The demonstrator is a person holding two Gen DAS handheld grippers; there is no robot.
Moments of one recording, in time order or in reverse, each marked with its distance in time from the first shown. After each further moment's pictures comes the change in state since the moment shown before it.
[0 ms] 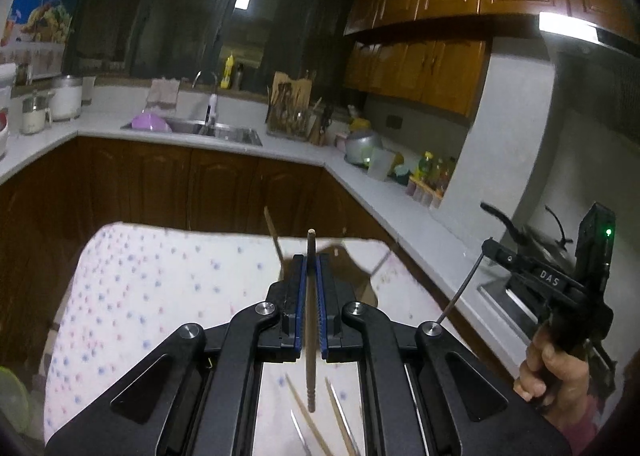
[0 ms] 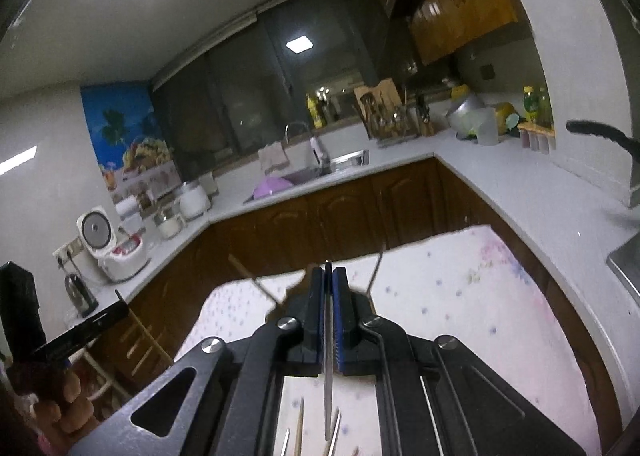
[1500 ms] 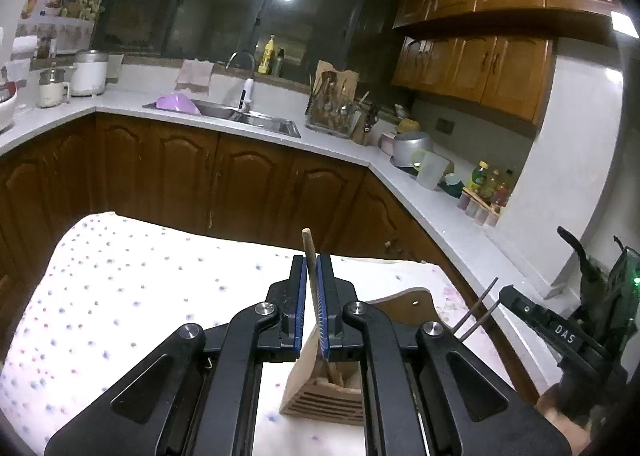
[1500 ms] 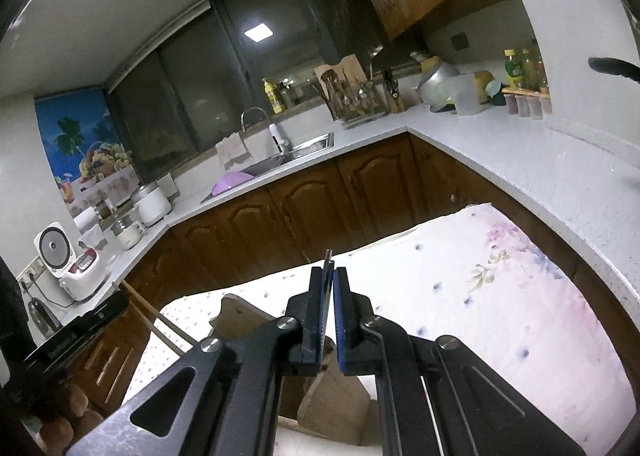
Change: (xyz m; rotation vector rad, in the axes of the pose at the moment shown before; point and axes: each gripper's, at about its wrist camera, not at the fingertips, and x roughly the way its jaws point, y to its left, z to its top) left arm 0.156 0.035 -0.012 -0.094 0.015 0.130; right arm 0.132 -0.043 -0.024 0.086 0.078 -0.093
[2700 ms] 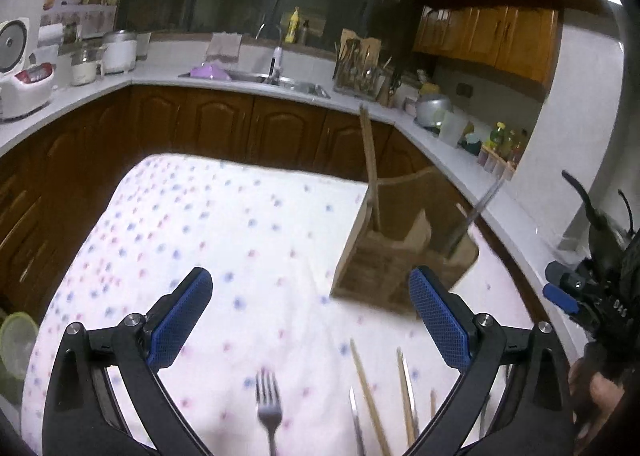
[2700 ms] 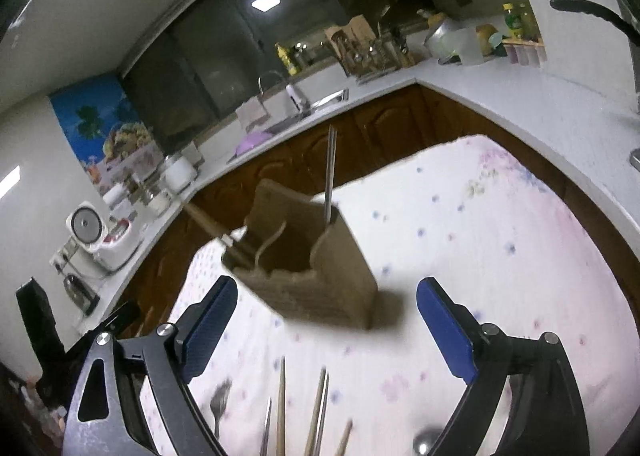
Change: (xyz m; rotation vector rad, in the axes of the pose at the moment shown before) left arm -0.097 0.030 -0.080 0.018 0.125 0.112; right arm -0.082 -0.015 -0.074 0.026 0.164 0.084
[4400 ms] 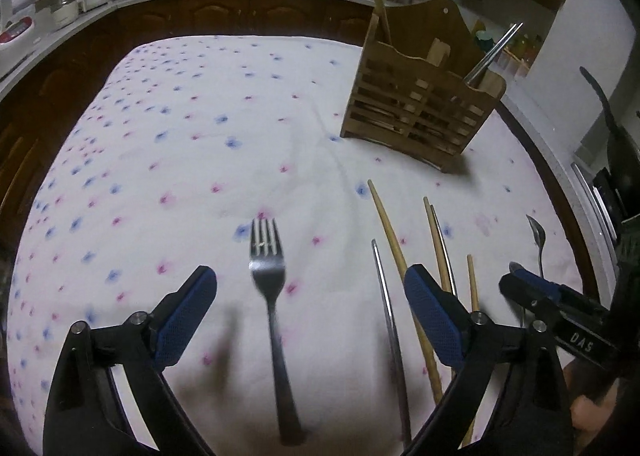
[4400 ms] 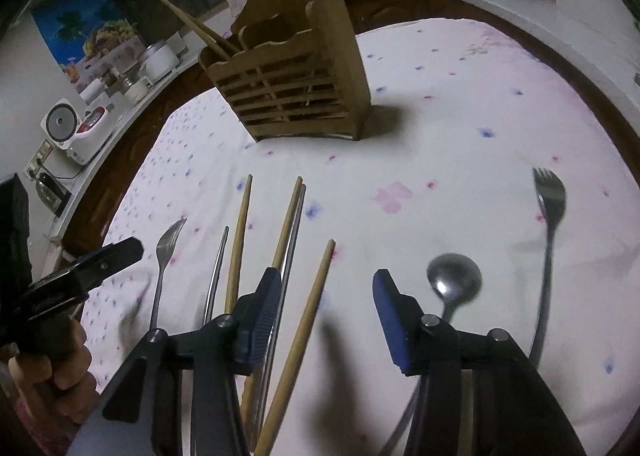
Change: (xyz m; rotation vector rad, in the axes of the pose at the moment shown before) left arm 0.035 -0.007 -0.088 0.060 0.369 0.030; right arm 0.037 0.002 -0.112 -0.091 0.357 -0.086
